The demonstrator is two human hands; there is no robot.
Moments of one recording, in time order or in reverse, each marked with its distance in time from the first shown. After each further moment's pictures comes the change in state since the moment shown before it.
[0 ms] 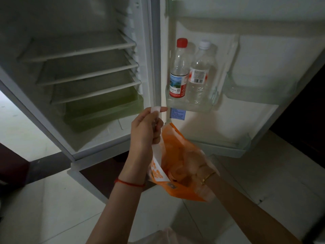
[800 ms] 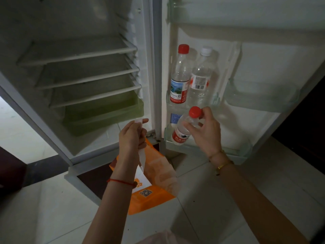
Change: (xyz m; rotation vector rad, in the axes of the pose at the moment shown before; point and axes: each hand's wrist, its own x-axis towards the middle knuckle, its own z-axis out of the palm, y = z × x) left_hand 0.043 -0.025 -0.036 -0.034 0.203 -0.095; right_hand 0.024 -0.025 -0.084 0.414 0.713 -0.066
